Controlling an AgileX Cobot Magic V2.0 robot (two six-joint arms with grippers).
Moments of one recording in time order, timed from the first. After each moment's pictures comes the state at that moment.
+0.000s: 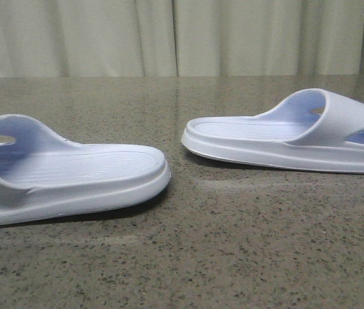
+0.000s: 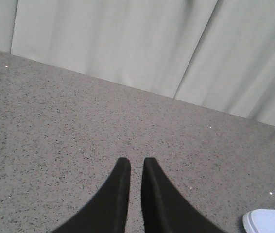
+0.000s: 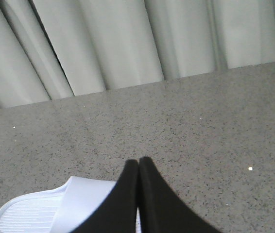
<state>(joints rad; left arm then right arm) -0.03 0.45 -0.60 -0.48 0.47 0.11 0.03 0.33 -0.54 0.12 0.45 0.08</state>
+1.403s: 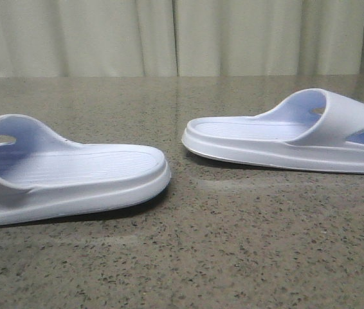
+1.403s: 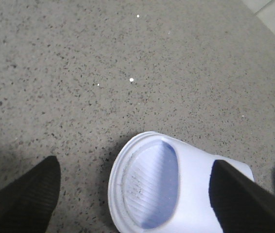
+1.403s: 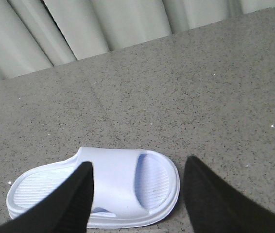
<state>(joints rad) -0.03 0.52 -0.45 -0.31 0.66 -0.42 0.03 0.42 -0.57 0.21 0.53 0.08</state>
